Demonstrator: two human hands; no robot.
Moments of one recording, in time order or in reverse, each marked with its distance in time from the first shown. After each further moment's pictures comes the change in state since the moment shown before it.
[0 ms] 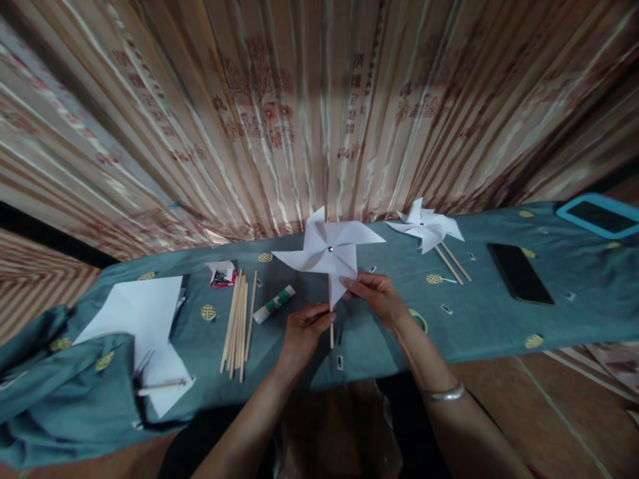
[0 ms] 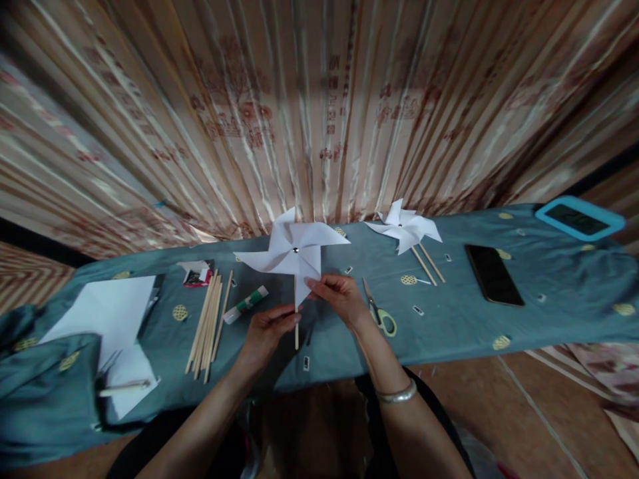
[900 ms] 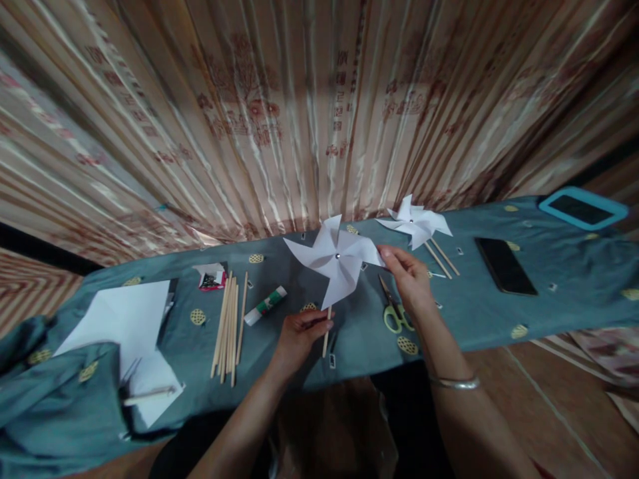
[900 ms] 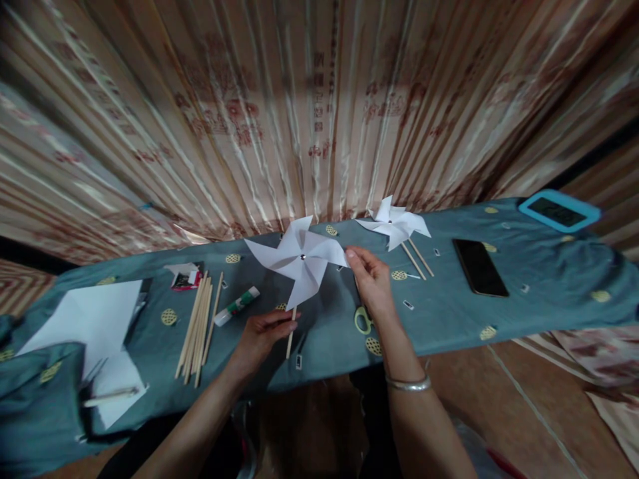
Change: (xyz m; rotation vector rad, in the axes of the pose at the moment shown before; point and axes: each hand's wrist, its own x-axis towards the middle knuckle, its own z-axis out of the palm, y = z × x) left_hand -0.003 0.000 0.000 0.065 -0.112 -0.074; right_hand 0.010 -0.006 -0.055 -0.056 0.499 -0.216
